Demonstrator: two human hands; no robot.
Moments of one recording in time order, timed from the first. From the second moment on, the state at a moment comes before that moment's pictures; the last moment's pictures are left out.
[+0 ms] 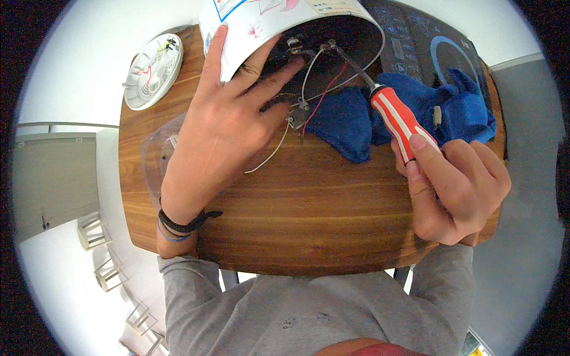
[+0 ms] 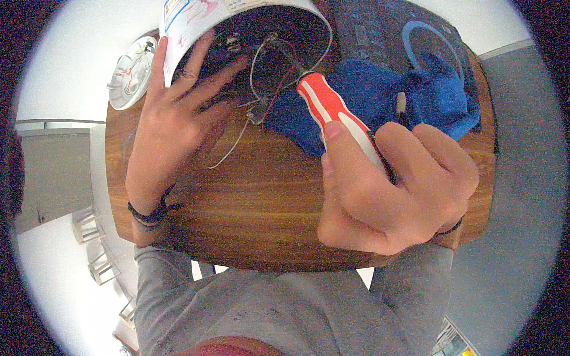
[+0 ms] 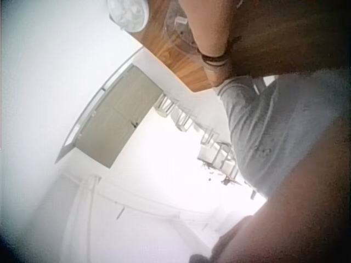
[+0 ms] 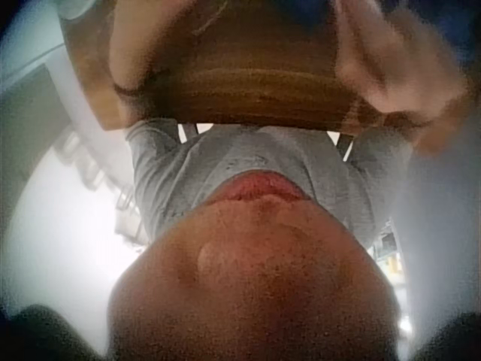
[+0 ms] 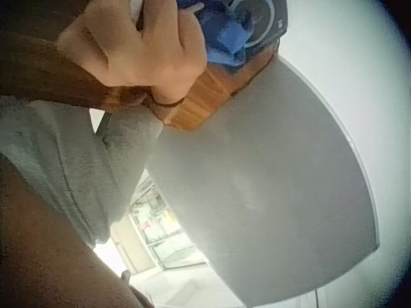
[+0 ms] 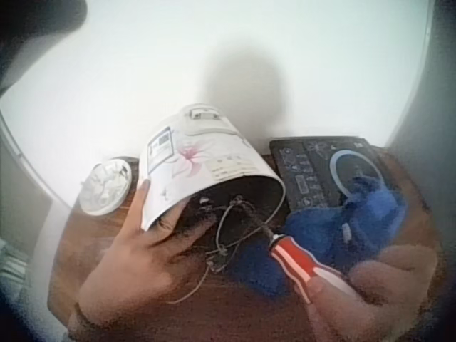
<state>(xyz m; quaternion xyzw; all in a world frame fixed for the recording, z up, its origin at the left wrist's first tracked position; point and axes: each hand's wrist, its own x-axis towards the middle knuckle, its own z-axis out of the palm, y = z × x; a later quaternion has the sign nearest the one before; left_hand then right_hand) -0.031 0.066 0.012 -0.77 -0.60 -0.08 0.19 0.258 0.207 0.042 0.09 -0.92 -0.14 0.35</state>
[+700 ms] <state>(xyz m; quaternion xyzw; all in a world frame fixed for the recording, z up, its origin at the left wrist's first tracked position) -0.032 0.069 0.010 -0.77 -0.61 -0.07 0.19 0.258 0.217 0.043 0.13 -0.91 -0.16 0.35</state>
